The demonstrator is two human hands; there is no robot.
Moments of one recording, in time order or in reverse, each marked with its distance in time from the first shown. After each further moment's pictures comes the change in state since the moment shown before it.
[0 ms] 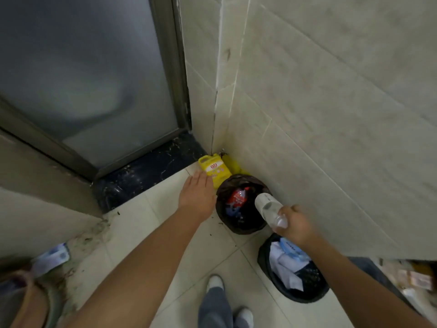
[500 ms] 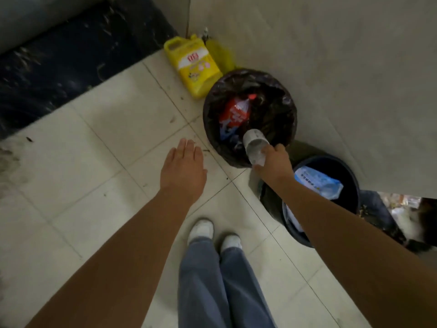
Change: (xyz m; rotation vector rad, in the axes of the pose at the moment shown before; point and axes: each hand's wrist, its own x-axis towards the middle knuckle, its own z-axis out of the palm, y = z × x) left_hand 0.135 -0.028 0.288 -0.106 -0.234 0.100; right_hand 0.218 0.042 0.236 -0.141 0.000 0.218
